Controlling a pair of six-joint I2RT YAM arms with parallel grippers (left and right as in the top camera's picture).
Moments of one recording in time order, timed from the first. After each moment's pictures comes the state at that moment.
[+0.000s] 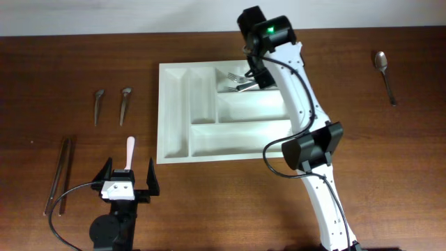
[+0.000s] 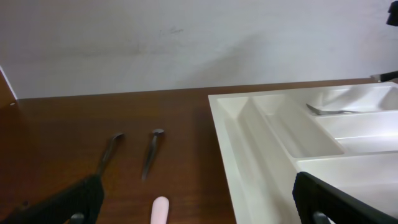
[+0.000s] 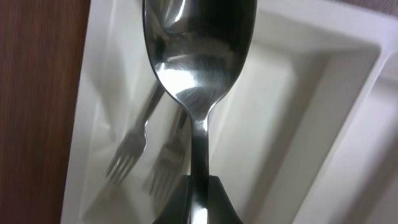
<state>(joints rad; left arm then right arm) 0.03 0.01 0.01 -0.07 0.05 0.05 0.37 2.64 2.92 -1.69 0.21 1.62</state>
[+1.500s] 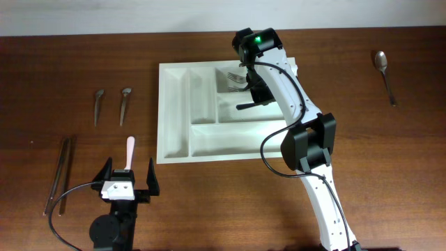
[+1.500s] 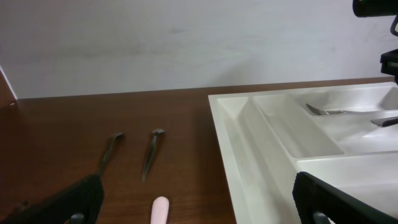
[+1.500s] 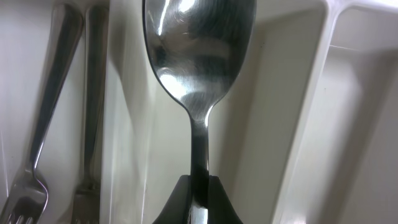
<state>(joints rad) 0.03 0.01 0.01 -0.07 0.05 0.05 0.37 2.64 2.67 -1.69 0.18 1.78</state>
